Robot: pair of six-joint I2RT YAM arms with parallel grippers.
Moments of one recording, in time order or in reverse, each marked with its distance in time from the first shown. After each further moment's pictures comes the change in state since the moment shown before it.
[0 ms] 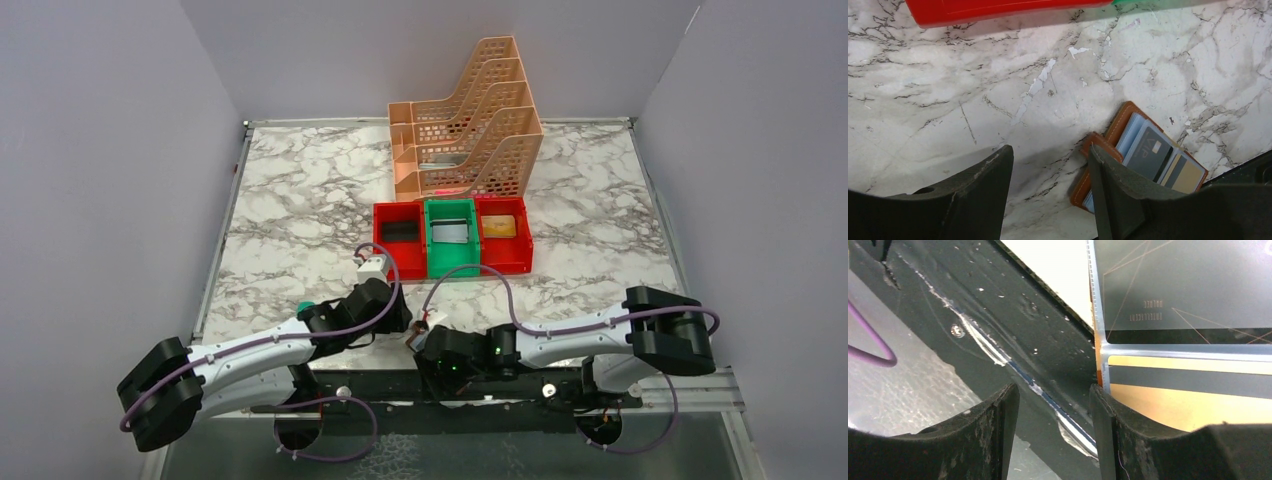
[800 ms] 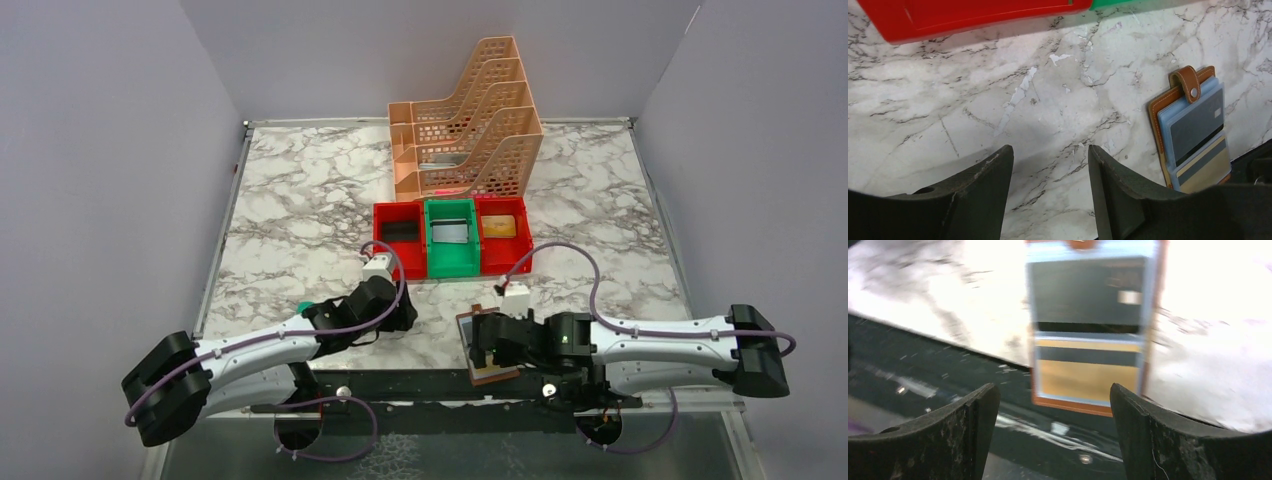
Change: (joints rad) left arm 0.001 0.034 0.006 0.050 0.015 0.022; right arm -0.062 -0.441 -0.053 -0.481 0.344 0.229
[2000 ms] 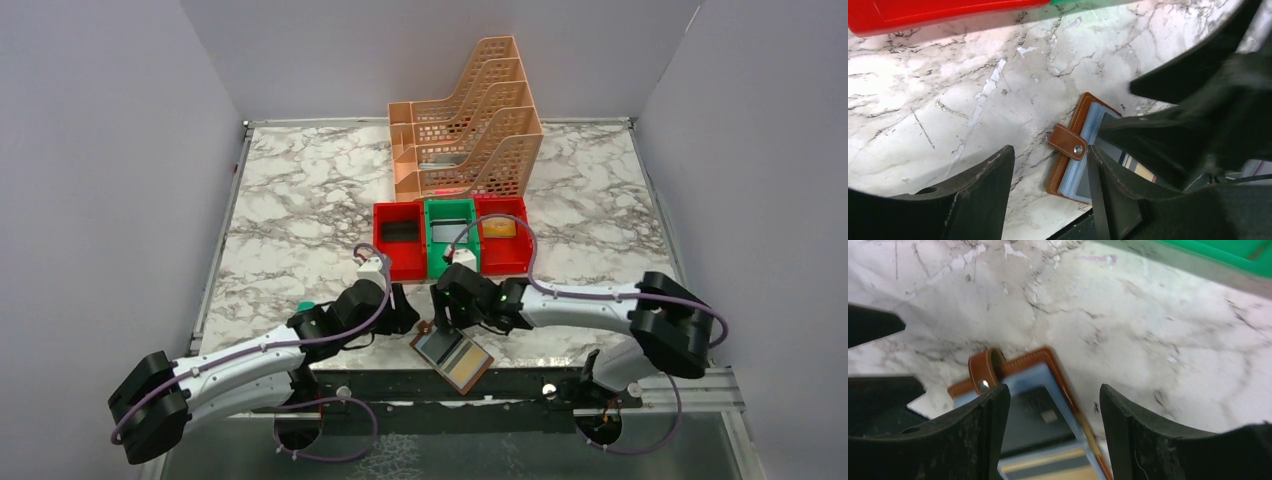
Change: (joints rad) left arm 0.005 -0.137 -0.037 0.026 0.091 -0.028; right arm -0.280 0.475 0.132 0.424 -0.142 -0.375
